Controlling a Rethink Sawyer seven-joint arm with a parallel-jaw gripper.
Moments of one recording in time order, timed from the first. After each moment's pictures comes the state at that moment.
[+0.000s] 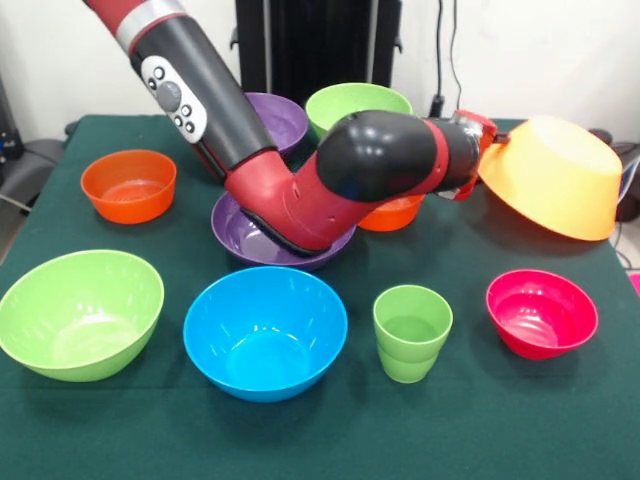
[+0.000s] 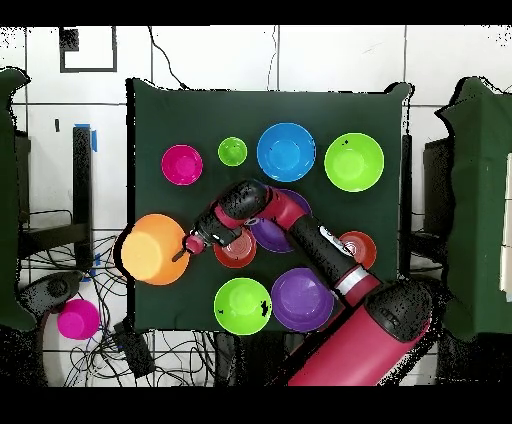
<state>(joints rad) -0.87 0.22 1.00 1.49 -0.52 1.33 1.19</state>
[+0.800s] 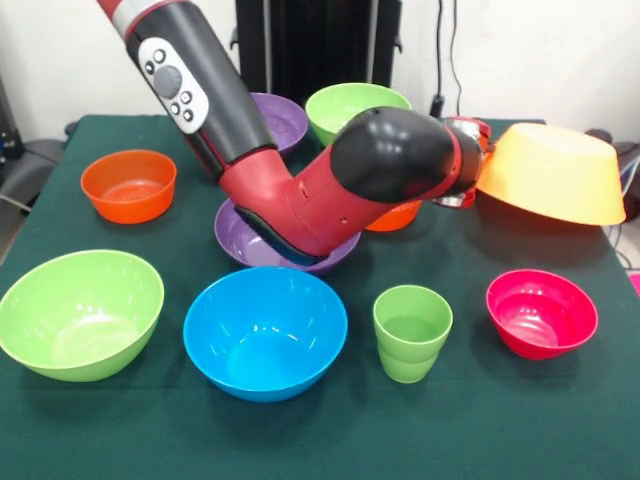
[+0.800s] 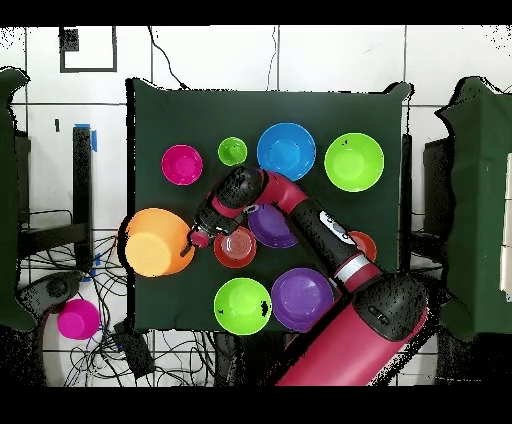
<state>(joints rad) -0.81 0.13 1.00 1.44 -0.55 1.40 0.99</state>
